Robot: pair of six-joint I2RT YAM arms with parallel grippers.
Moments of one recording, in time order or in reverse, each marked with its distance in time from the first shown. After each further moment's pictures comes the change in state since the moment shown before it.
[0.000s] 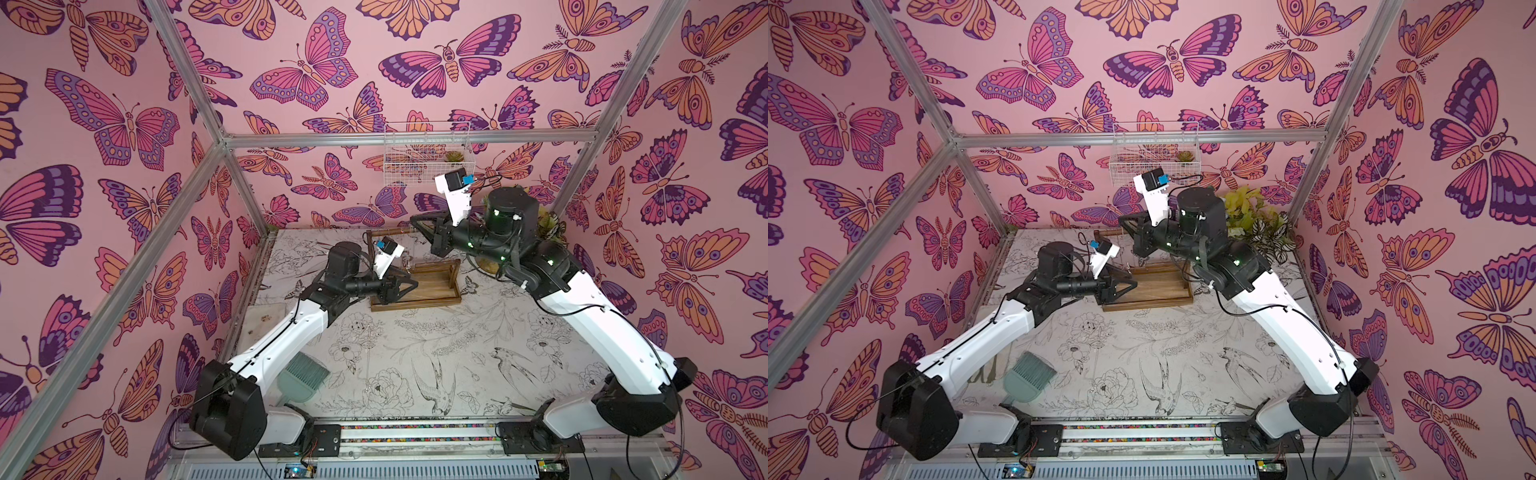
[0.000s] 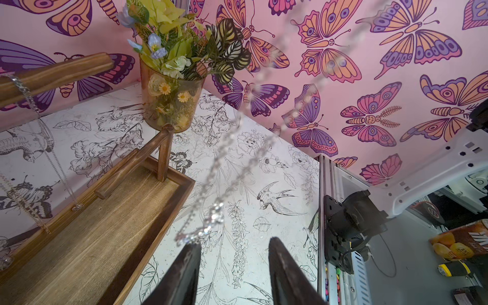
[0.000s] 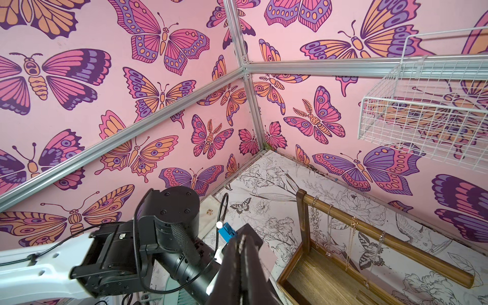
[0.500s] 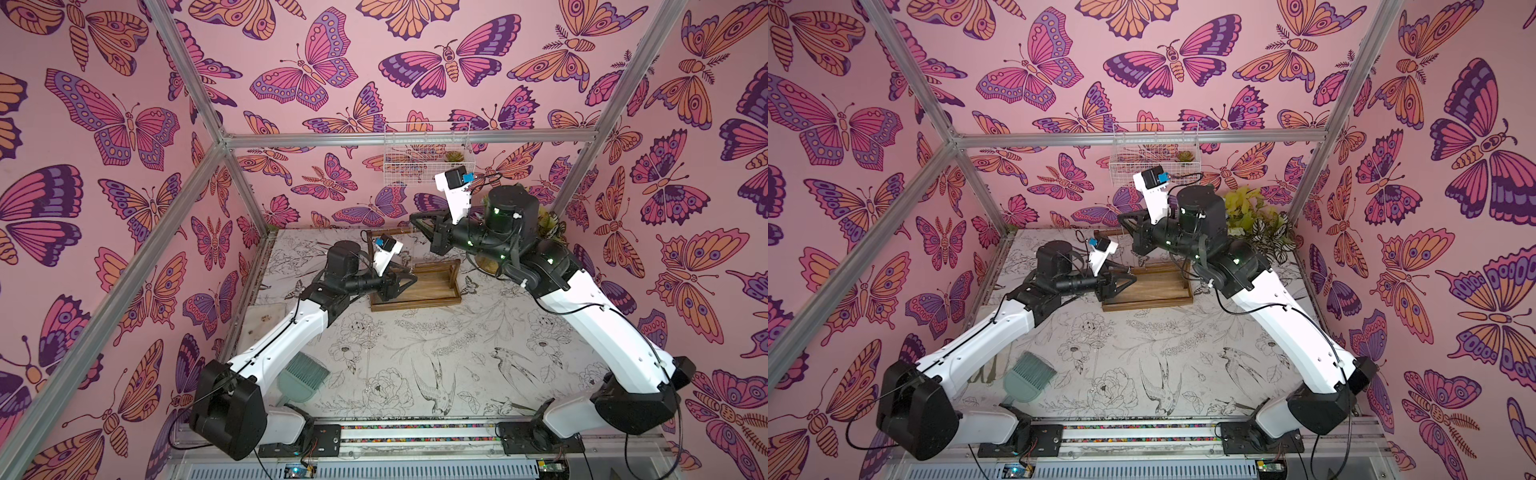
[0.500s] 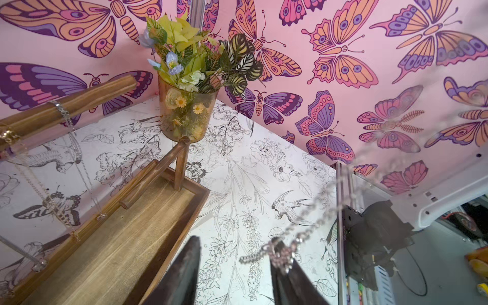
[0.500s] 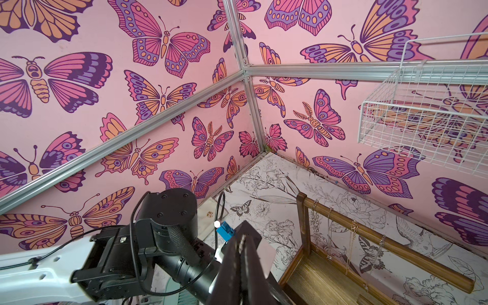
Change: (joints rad) left arm 0.000 0.000 0.000 0.041 -0.064 0.017; right arm 0.000 0.010 0.021 -0.001 0.001 0.000
